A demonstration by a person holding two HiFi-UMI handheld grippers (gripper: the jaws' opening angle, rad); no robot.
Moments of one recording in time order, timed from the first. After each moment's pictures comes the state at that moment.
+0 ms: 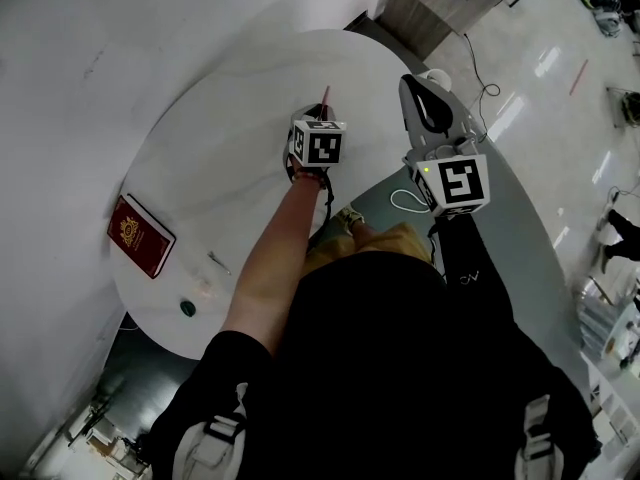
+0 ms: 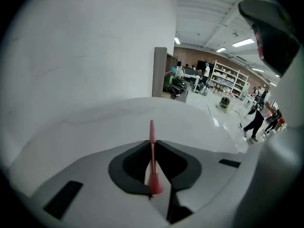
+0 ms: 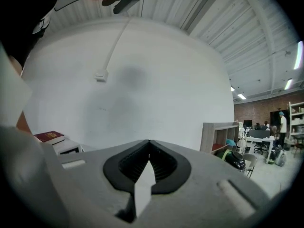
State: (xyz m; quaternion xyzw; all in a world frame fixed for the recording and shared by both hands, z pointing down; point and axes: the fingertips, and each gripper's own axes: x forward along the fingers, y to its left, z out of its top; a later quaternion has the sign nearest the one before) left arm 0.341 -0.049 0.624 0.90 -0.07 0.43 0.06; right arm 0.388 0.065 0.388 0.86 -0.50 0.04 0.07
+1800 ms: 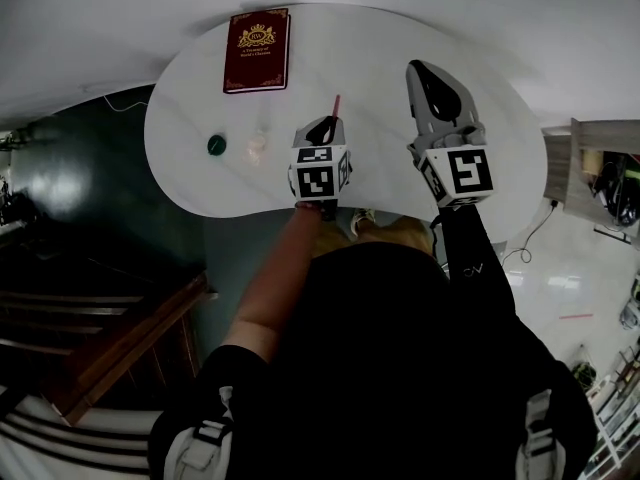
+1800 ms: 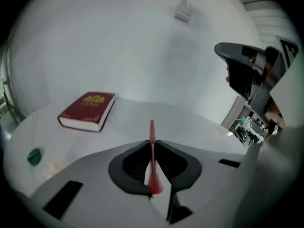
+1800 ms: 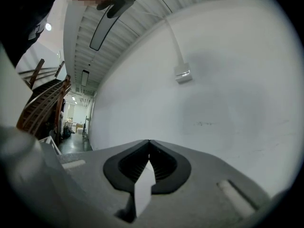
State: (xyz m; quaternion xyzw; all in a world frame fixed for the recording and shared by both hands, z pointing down) left arm -0.025 -0.157 0.558 0.79 -0.48 0.26 0.27; right arm 0.102 -0.179 0.353 0.55 -0.84 -0.01 0.00
